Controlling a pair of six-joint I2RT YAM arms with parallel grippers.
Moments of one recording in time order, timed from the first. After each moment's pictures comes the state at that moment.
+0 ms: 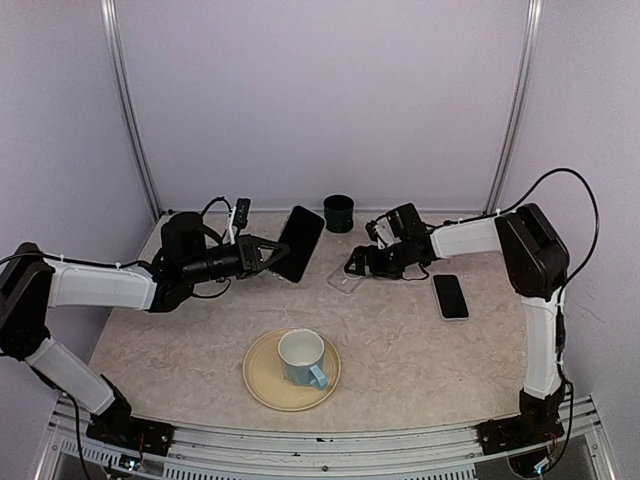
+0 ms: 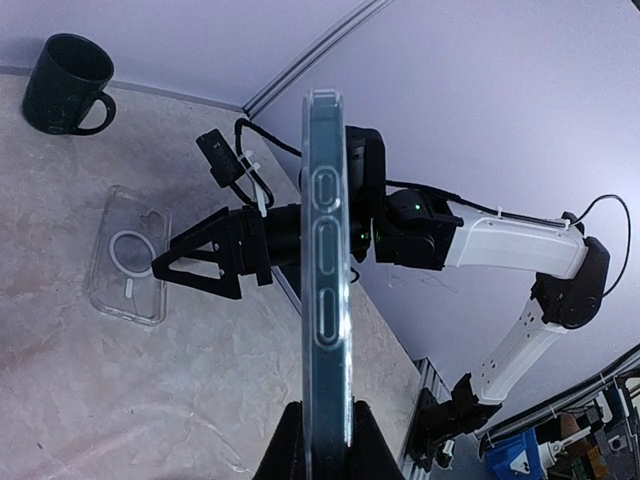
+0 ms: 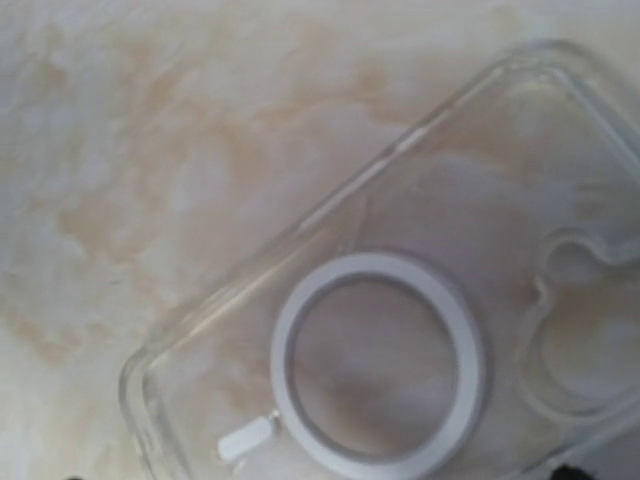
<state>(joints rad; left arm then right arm) -0.60 1.49 0.75 0.63 0.51 -0.77 0.50 2.14 1.43 -0.11 -0.35 0.39</state>
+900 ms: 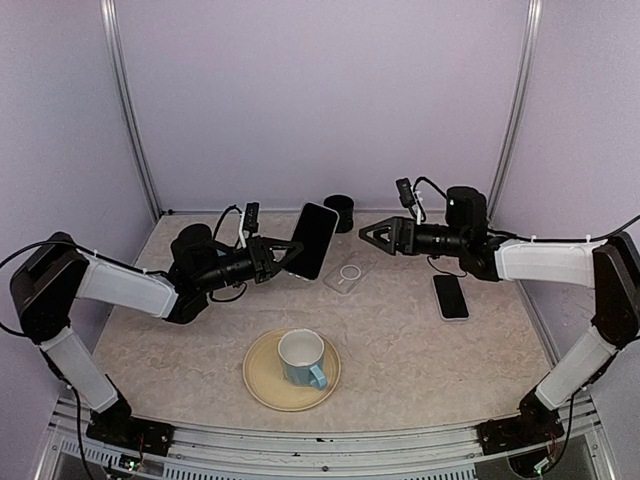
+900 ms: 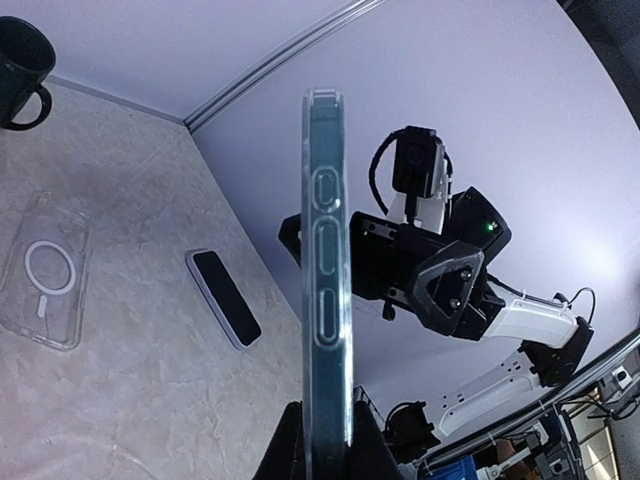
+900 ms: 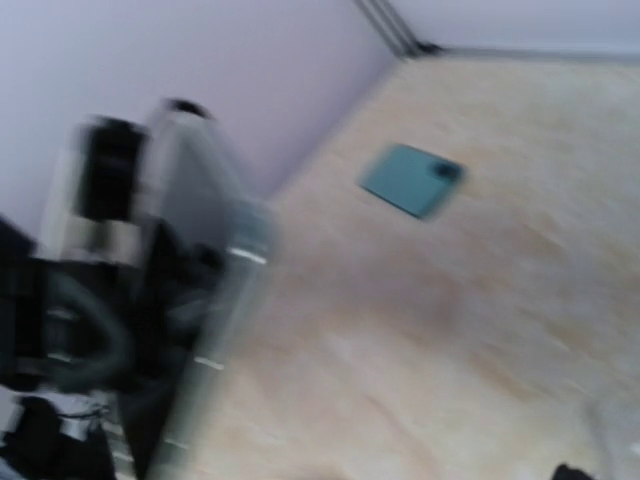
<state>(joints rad) -0.66 1.64 0.73 0.98 0.49 -0.98 0.50 1.56 0.96 0.39 -0.68 0.50</state>
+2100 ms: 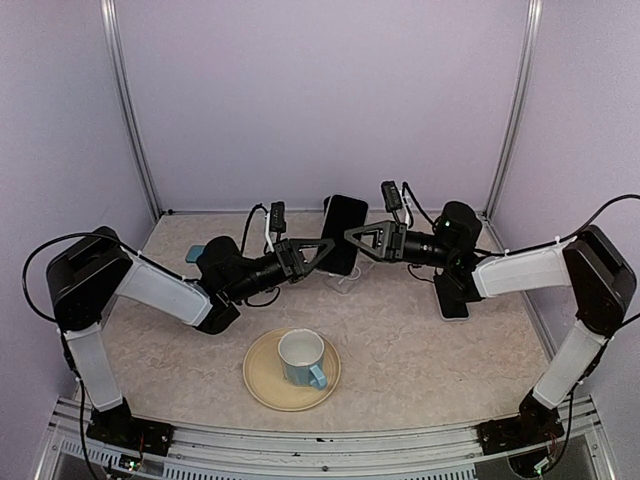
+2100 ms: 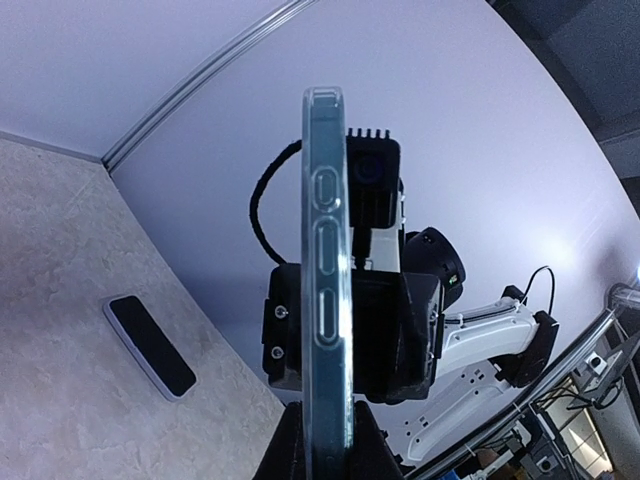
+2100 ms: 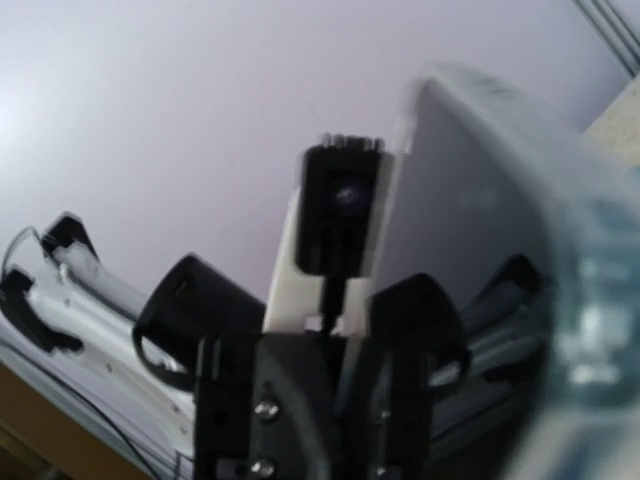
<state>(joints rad) -0.80 1.85 0.84 1.29 0.39 -1.02 0.61 1.66 0.87 0.97 -0.82 0.90</state>
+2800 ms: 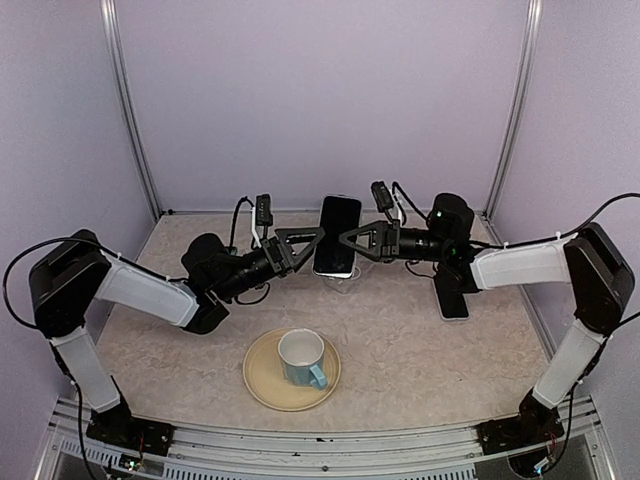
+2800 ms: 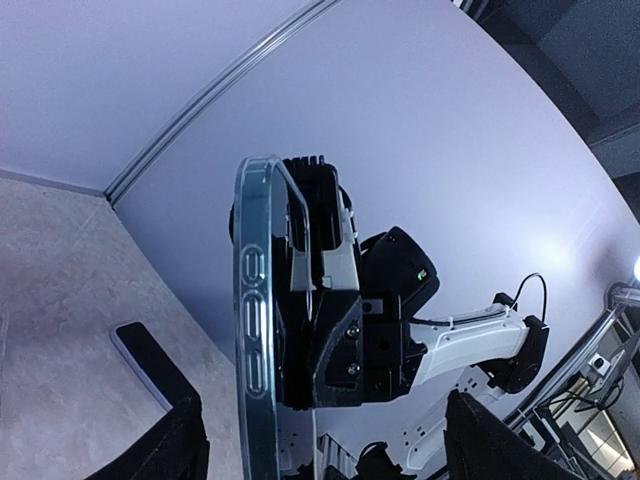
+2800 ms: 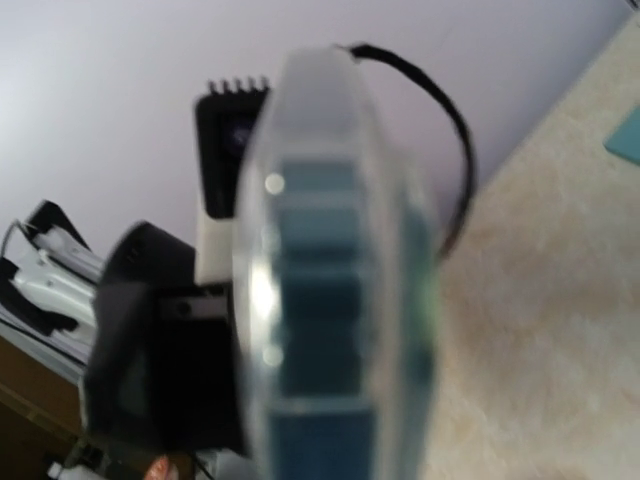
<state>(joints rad) -0.80 1.76 0.79 1.29 0.36 -0.97 0.61 1.69 0.94 0.85 -0.88 0.92</state>
